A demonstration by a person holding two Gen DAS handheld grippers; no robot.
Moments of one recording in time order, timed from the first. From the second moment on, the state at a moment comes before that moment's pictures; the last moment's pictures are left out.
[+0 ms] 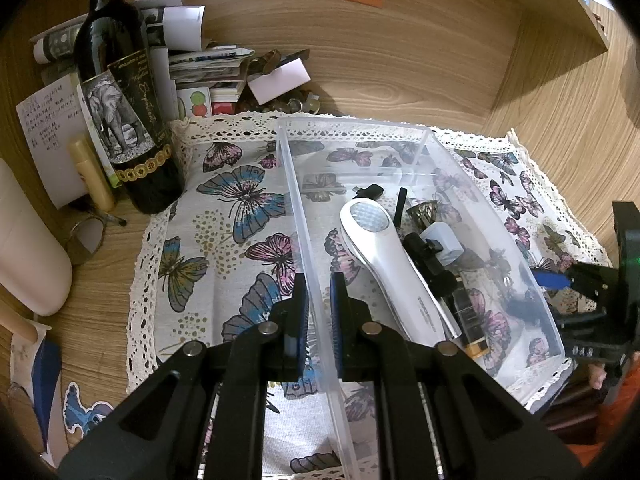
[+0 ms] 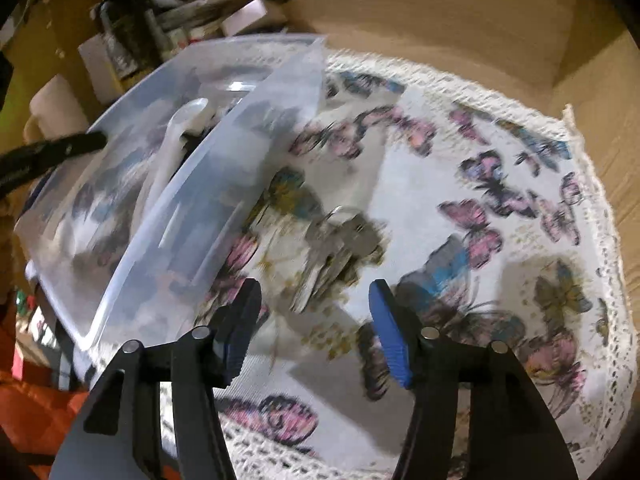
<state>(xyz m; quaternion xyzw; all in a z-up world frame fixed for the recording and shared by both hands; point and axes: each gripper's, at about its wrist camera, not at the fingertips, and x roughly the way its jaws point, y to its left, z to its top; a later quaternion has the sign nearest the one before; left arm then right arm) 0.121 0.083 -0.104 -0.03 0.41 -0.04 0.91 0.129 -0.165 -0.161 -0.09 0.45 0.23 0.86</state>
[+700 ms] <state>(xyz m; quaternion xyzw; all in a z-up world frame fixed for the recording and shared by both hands) 0.122 0.078 -0.103 -0.04 0.41 -0.05 0.91 0.155 -0.144 -0.162 -0.11 0.44 0.19 0.87</state>
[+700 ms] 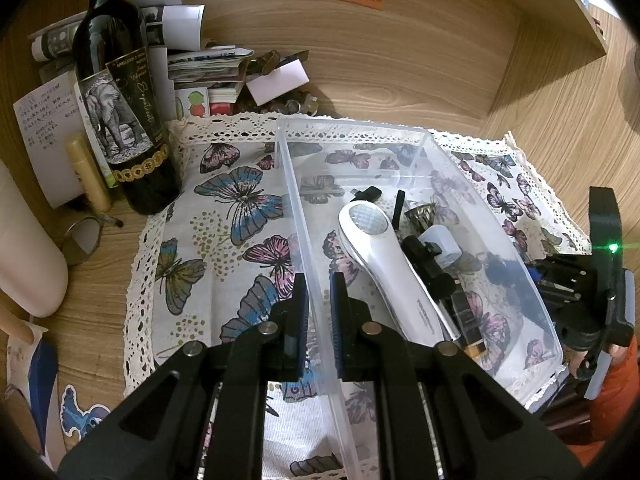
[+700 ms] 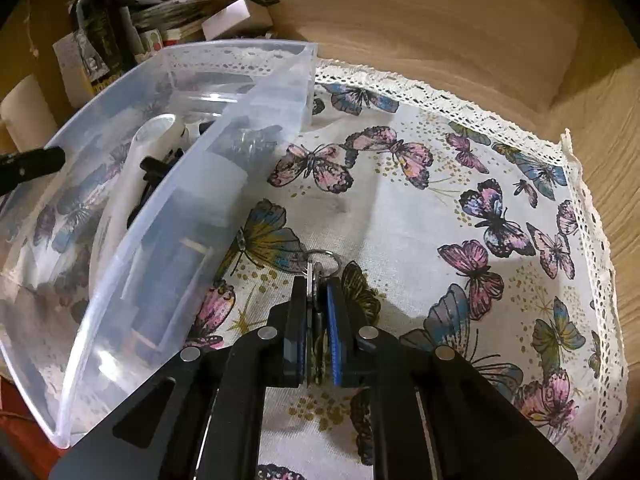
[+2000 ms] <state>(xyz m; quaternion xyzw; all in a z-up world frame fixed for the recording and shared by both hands) 0.127 0.070 -0.104 -0.04 0.41 -0.05 0.91 0.187 -0.049 -0.097 -0.12 0.38 0.29 0.87</state>
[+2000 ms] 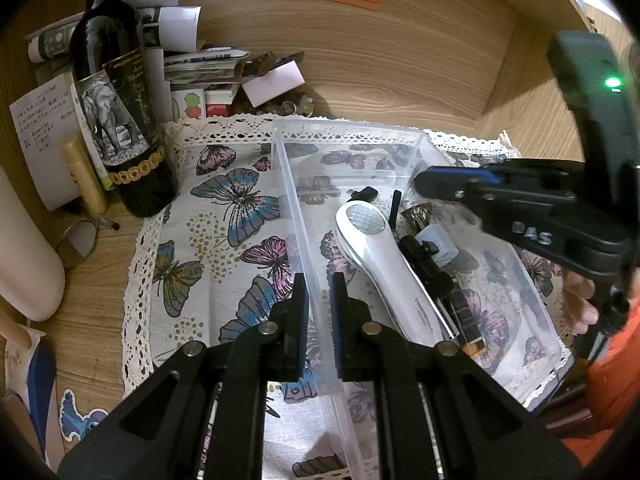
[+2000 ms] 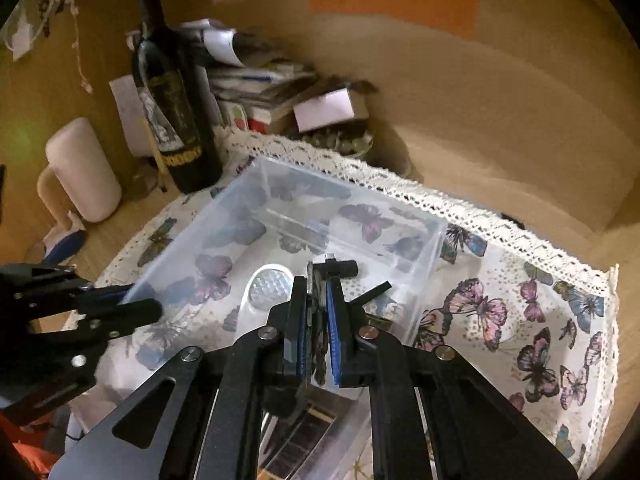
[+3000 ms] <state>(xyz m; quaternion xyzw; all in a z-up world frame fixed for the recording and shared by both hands) 0.064 0.058 -0.039 -0.03 0.28 -0.02 0.96 0.091 -0.125 -0.030 -0.06 0.24 0.26 0.93</state>
